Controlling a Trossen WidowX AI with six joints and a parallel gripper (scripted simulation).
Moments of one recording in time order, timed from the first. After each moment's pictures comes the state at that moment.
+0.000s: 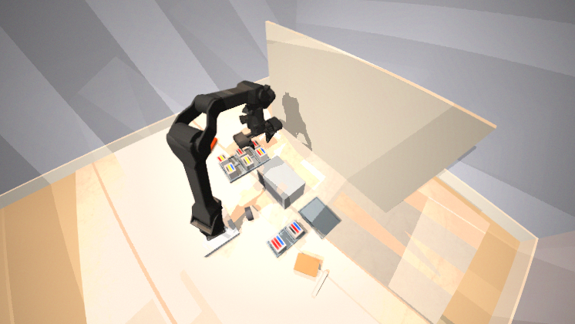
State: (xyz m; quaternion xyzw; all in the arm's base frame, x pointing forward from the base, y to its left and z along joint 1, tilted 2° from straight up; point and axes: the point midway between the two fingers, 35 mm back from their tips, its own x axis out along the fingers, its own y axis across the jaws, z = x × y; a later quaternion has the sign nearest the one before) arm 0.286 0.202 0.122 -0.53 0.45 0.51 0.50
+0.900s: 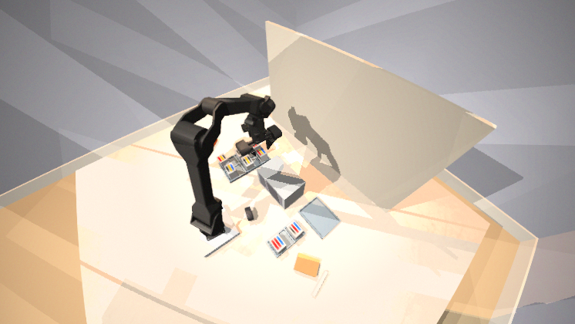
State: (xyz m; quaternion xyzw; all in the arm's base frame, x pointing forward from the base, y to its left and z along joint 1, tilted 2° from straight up) arm 0.288 0.205 0.078 -0.53 0.45 0.51 0.50
